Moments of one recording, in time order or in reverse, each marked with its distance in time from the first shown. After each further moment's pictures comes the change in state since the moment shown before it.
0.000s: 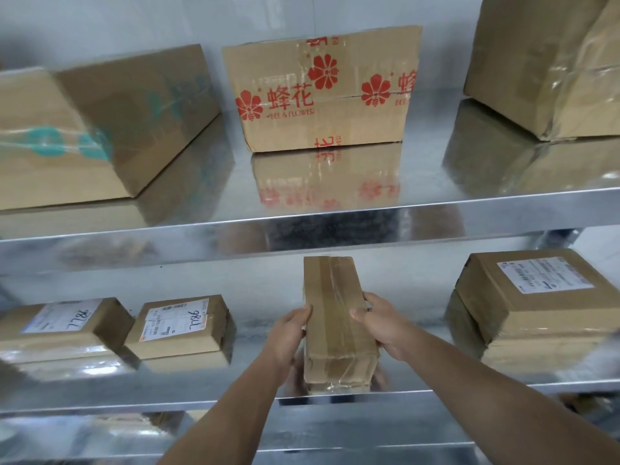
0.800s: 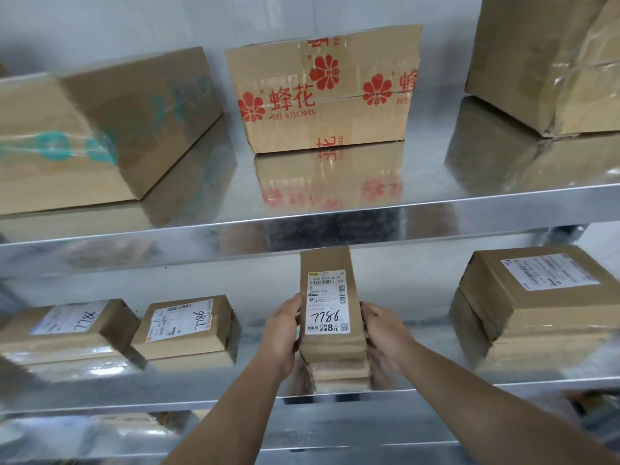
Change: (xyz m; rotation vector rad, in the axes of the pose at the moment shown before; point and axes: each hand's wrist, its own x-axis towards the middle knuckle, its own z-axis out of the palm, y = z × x) left_hand 0.006 0.005 -0.006 -0.104 0.011 0.090; right_hand 0.005 0.027 0.017 0.171 0.080 0.030
